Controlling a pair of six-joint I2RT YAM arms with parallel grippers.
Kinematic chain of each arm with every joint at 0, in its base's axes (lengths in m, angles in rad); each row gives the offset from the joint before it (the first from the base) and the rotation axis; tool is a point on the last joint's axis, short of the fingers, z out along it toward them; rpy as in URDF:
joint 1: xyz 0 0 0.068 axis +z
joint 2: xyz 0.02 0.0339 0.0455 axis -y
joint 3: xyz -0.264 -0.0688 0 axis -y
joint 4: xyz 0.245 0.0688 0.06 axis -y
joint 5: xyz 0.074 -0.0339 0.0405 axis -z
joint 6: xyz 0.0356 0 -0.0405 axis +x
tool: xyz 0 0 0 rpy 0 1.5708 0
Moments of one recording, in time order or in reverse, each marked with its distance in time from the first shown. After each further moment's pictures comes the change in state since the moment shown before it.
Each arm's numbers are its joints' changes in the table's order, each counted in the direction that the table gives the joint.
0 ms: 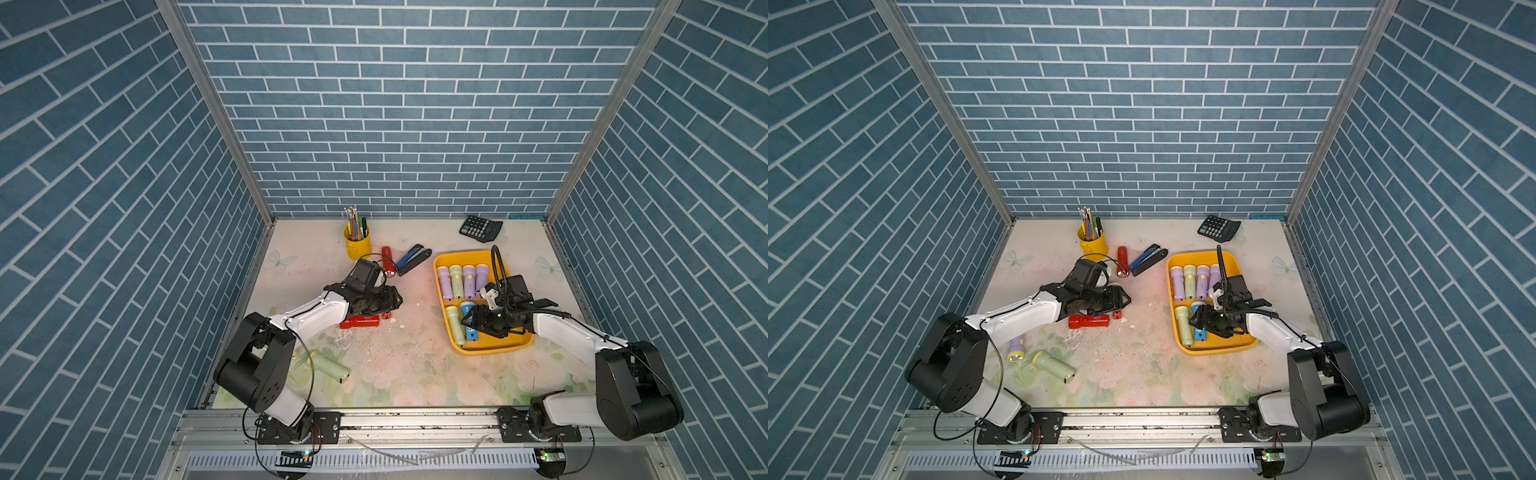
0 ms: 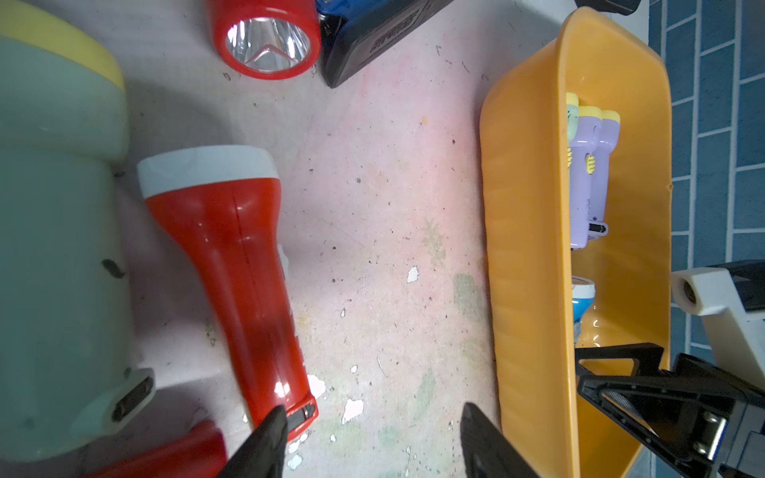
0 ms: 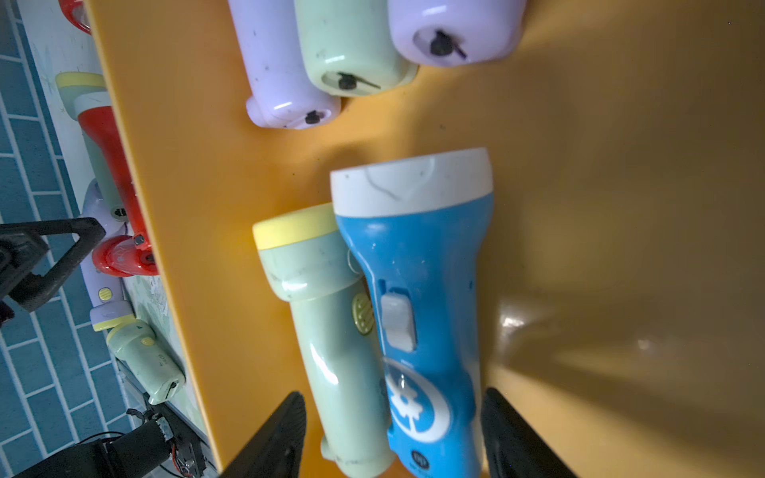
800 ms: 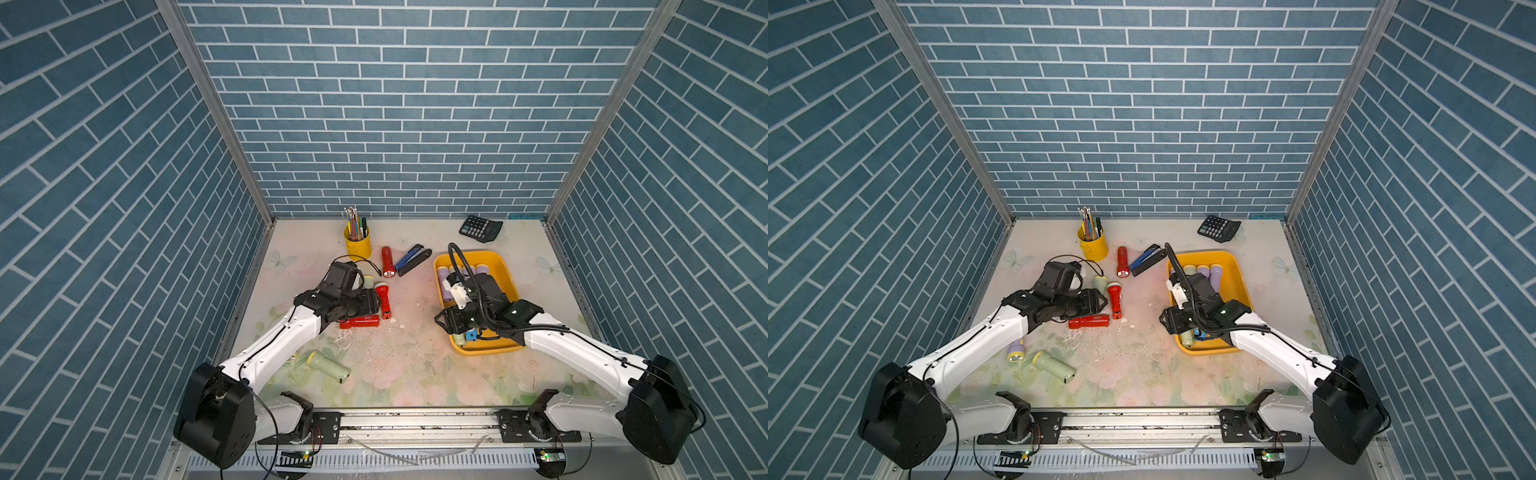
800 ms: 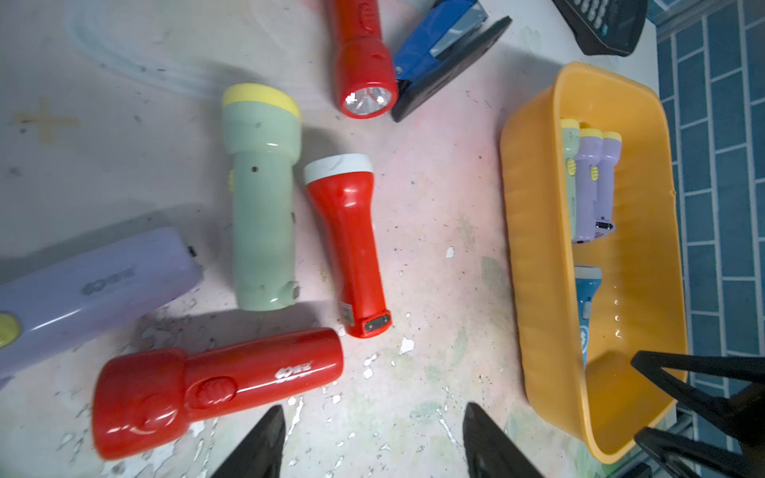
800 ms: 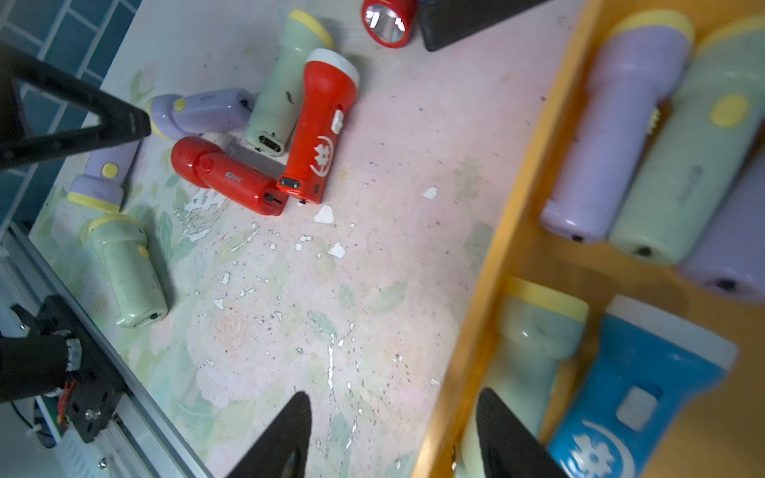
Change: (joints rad) left arm 0.111 0.310 -0.076 -0.248 -0.071 0.093; right arm 0.474 0.069 0.144 0.073 0.290 -0.197
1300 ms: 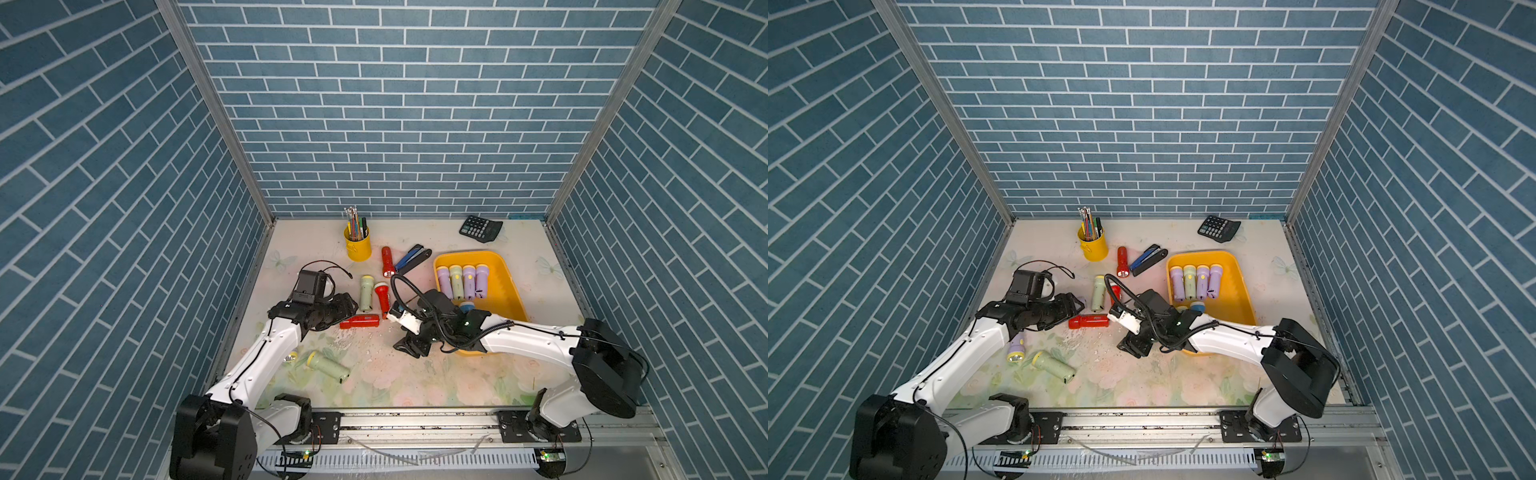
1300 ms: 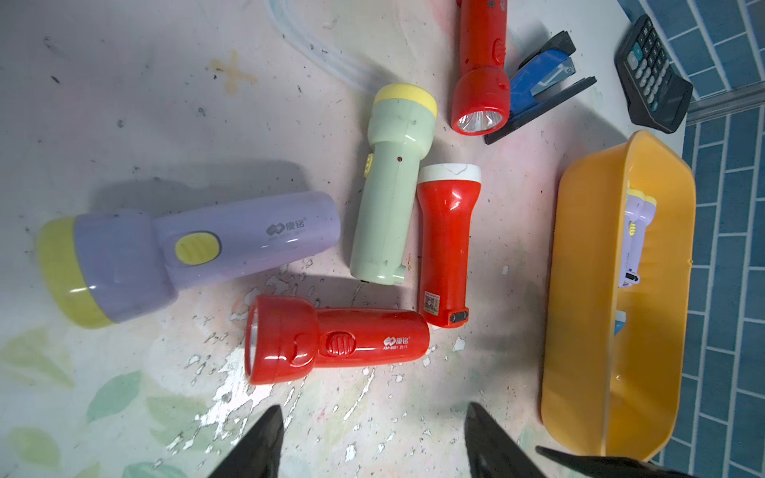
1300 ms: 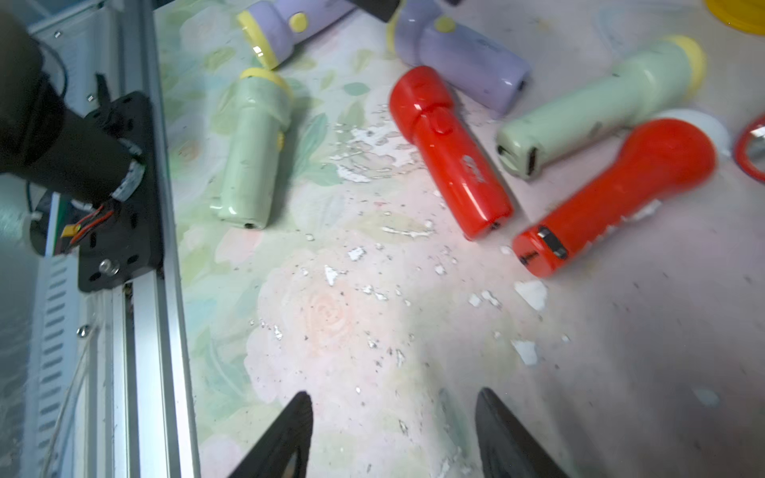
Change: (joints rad) left arm 0.226 0.106 -0.097 -0.051 0.102 -0.003; right arm 0.257 -0.294 0.078 0.263 -0.147 -0.407
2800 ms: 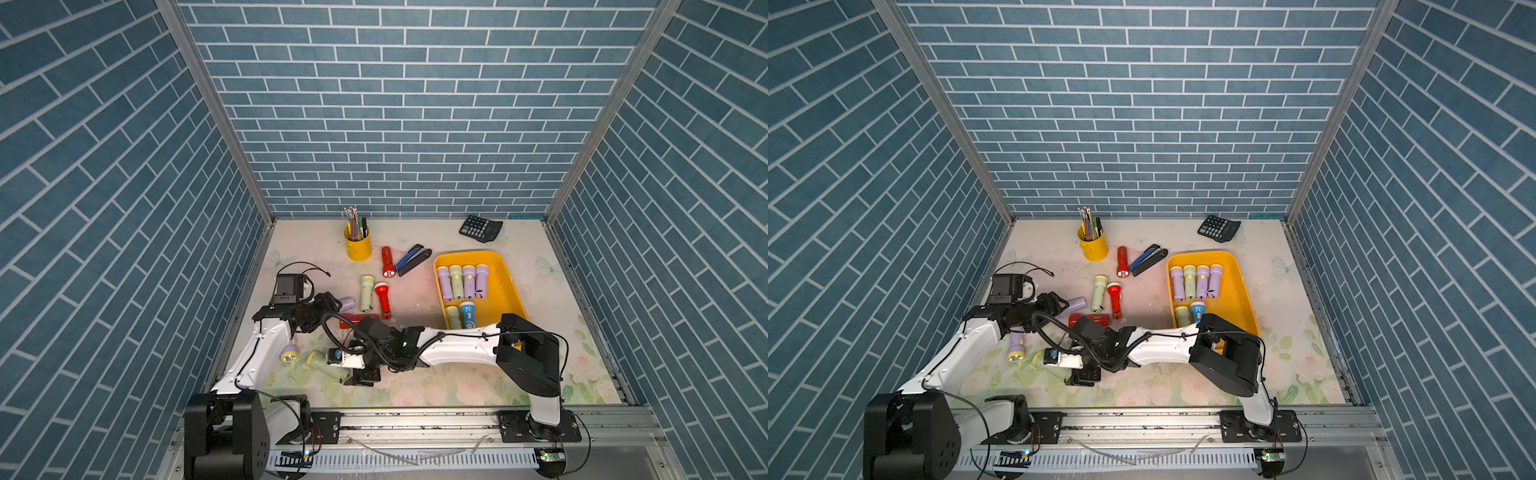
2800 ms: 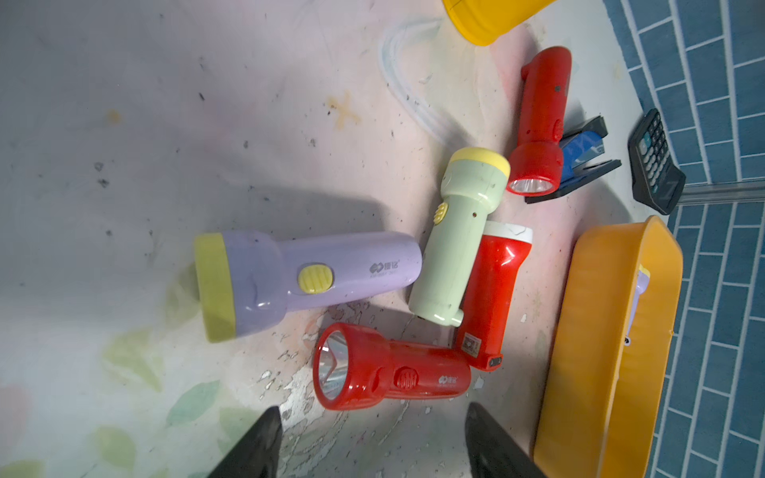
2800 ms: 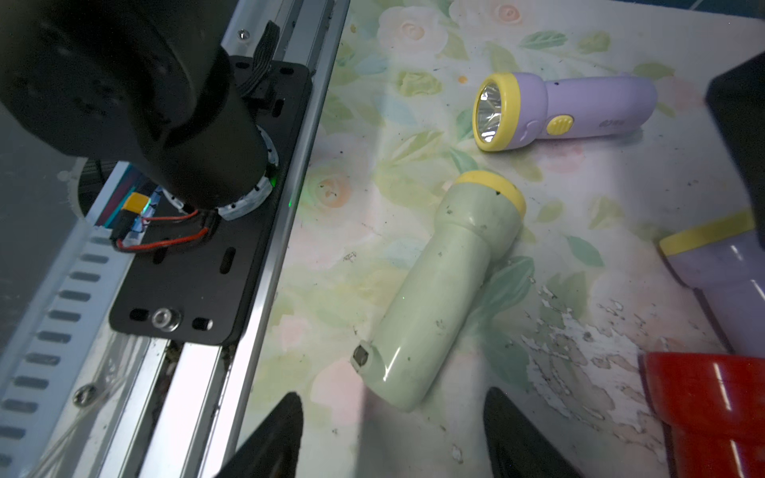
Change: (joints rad) left arm 0.218 -0.024 -0.069 0.048 0.095 0.014; right arm 0.289 -0.397 0.365 0.057 0.042 -0.211
